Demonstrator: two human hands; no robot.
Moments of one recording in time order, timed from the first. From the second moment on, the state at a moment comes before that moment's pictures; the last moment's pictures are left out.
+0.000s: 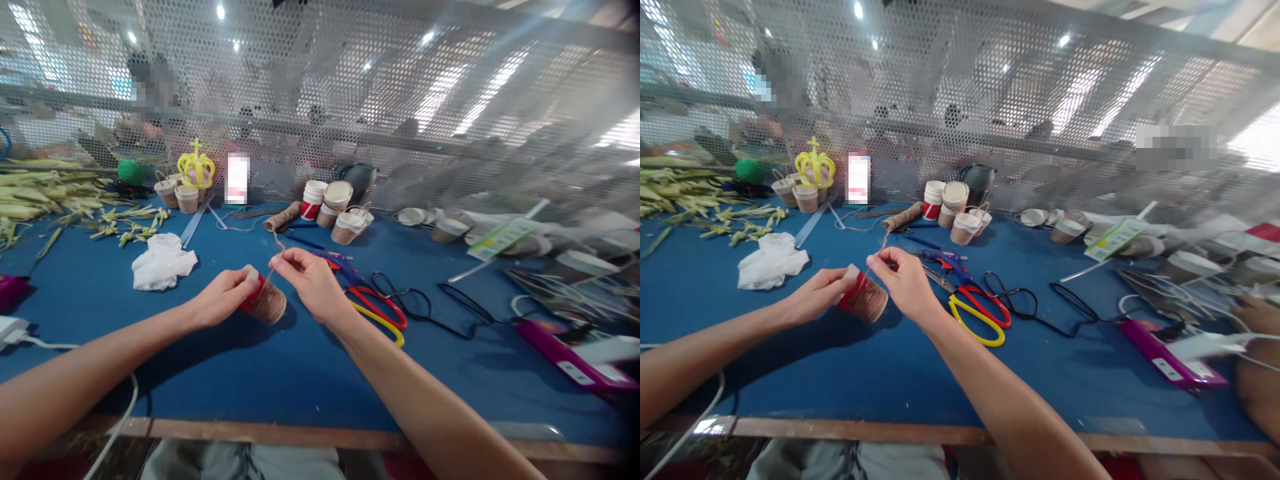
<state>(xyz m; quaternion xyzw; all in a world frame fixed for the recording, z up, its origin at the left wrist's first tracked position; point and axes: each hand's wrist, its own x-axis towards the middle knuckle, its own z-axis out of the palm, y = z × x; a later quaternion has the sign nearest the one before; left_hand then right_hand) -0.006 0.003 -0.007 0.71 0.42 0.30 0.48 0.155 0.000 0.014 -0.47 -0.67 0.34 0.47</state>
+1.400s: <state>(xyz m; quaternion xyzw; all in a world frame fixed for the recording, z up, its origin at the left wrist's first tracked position) -0.004 -0.008 -0.006 0.57 0.37 0.27 0.68 0.167 -0.008 0.006 -0.50 -0.71 0.24 0.43</state>
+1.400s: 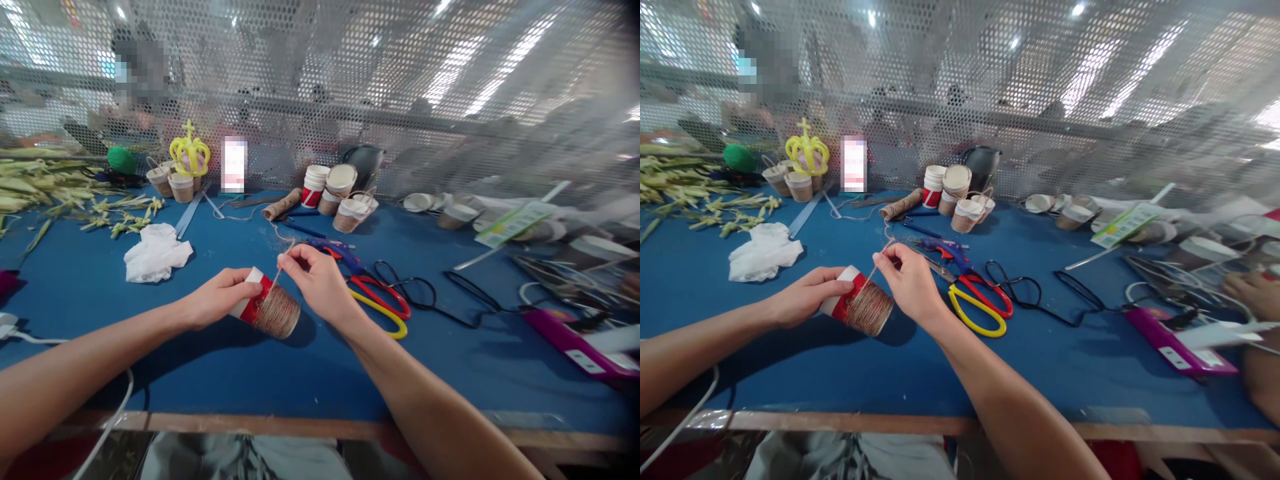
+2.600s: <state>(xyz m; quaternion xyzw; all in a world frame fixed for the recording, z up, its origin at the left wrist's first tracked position) -0.007 -0.010 -0.008 0.59 0.33 0.29 0.68 0.165 -0.011 0.007 -0.52 -0.72 0.26 0.37</state>
